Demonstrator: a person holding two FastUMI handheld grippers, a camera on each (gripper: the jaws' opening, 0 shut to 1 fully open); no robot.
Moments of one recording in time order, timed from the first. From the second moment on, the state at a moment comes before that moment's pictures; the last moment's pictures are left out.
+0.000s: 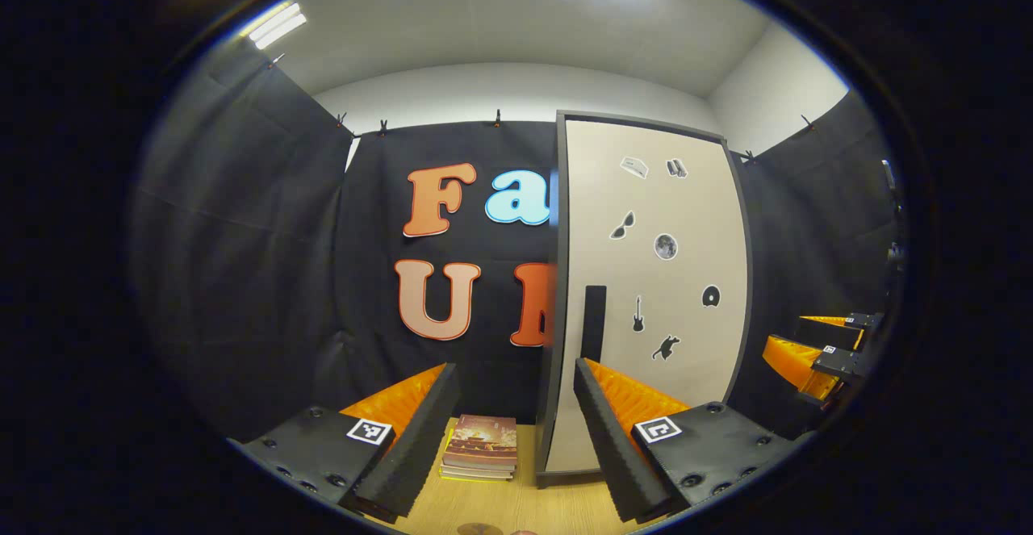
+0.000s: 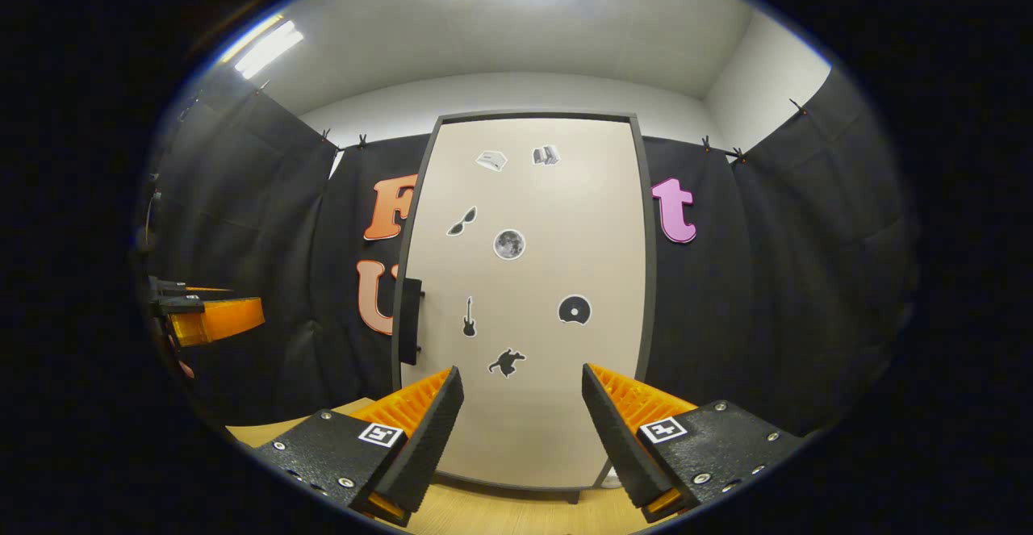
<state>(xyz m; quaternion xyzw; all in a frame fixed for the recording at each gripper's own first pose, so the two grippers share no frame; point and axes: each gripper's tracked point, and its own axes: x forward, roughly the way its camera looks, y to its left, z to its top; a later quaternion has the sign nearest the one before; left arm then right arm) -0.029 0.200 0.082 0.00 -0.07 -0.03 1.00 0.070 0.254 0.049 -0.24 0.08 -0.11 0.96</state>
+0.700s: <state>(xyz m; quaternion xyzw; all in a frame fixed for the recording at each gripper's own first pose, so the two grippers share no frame) -0.007 0.285 0.055 0.00 -0.05 -0.01 1.00 0.220 0.328 -0.028 -0.19 0.15 -0.08 0.97</state>
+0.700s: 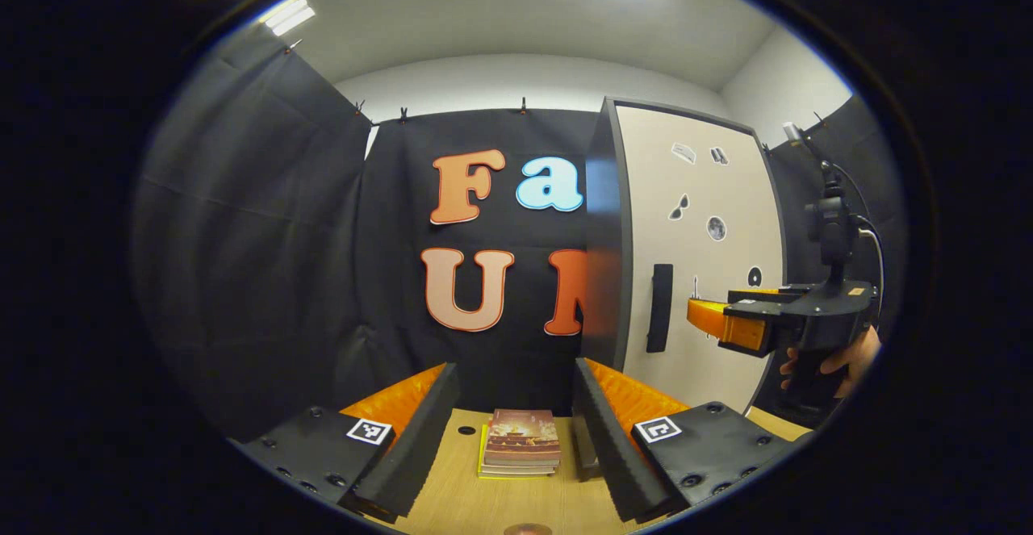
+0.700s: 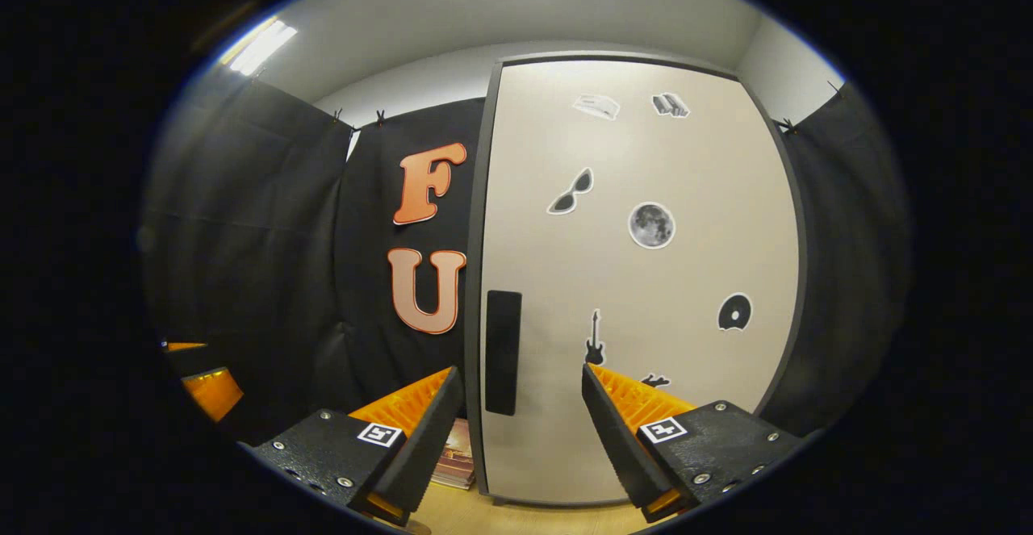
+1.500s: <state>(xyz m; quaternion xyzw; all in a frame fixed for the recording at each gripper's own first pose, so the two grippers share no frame) -0.014 0.300 0.035 0.01 -0.02 0.00 1.00 0.281 0.304 -0.094 -0.11 0.25 -0.15 0.95</state>
